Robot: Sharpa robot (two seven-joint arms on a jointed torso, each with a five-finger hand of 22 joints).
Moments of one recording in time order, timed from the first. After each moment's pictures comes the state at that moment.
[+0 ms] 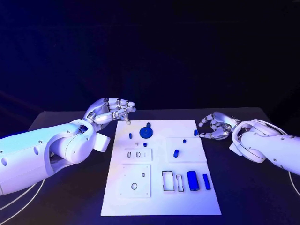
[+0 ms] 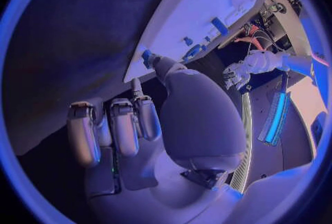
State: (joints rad) left arm 1.22 -0.94 -0.01 1.58 -0.16 -0.26 0.40; left_hand 1.40 -0.21 0.48 0.15 0.05 0.87 0.20 0.28 0.31 1.11 0.13 0.10 0.11 1.01 0.06 0.86 0.65 0.18 0.98 0.16 0.82 0.46; right arm 1.27 -0.81 -0.15 1.24 -1.15 -0.32 0.01; right_hand 1.32 -0.24 0.41 0.11 0.22 0.84 0.17 0.14 0.47 1.46 0.09 1.44 1.31 1.47 0.02 1.55 1.31 0.01 1.47 0.12 1.57 1.31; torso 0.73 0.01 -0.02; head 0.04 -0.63
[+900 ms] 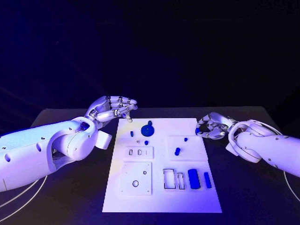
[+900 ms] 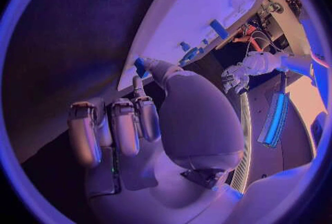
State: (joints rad) left arm 1.22 -0.94 -0.01 1.57 -0.16 -0.25 0.40; left_hand 1.40 -0.21 0.48 0.15 0.05 0.87 0.20 0.28 0.31 1.11 0.13 0.10 0.11 1.01 0.06 0.86 0.64 0.18 0.98 0.16 0.83 0.46; right arm 1.25 -0.77 -0.15 1.21 -1.14 -0.32 0.02; right_hand 1.33 -0.20 0.48 0.09 0.21 0.92 0.16 0.15 0.47 1.47 0.08 1.46 1.31 1.47 -0.01 1.55 1.31 0.01 1.46 0.10 1.57 1.31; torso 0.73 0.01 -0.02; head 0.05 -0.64
